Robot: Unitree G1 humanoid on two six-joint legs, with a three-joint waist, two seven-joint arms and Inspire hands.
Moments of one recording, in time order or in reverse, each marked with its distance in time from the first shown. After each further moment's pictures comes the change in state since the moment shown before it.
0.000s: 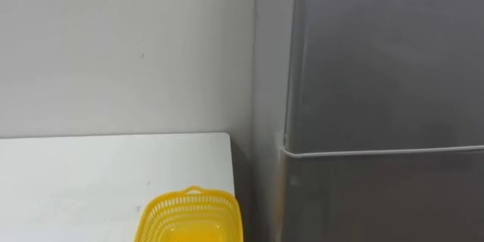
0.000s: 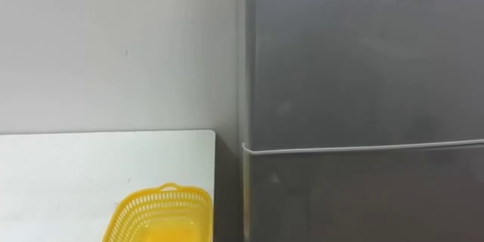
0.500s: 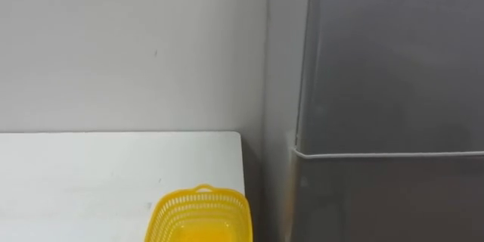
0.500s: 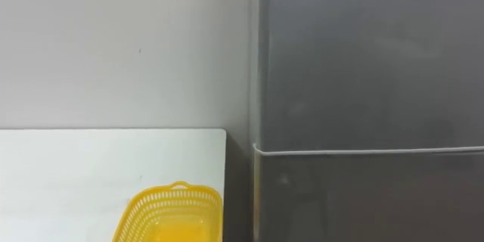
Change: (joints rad) left arm -0.024 -0.013 0.365 -0.253 -0.660 -0.130 0.498; right arm 0.020 -0.006 -0.079 -0.039 0.030 -0.027 -0.091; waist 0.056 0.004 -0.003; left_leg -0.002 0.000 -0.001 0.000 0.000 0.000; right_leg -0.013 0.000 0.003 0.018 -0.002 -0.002
